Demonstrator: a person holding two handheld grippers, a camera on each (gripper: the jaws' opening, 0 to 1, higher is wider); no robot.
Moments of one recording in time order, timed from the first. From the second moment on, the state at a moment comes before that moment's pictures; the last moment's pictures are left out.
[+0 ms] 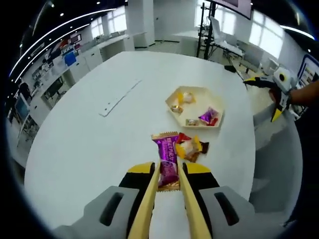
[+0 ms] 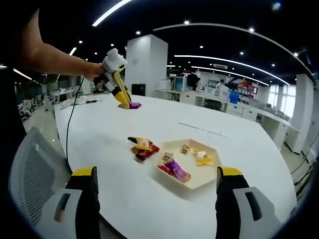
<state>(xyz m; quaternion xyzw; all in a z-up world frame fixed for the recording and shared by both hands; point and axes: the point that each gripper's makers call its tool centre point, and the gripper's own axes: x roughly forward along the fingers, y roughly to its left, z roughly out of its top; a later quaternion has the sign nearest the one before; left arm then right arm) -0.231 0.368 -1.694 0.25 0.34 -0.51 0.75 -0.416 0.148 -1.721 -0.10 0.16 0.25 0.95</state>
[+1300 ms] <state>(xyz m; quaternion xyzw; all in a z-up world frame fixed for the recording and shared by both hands) -0.240 0.232 -1.671 0.29 0.30 -0.58 0.70 -0.416 0.147 -1.720 -0.10 0.16 0.25 0.95</state>
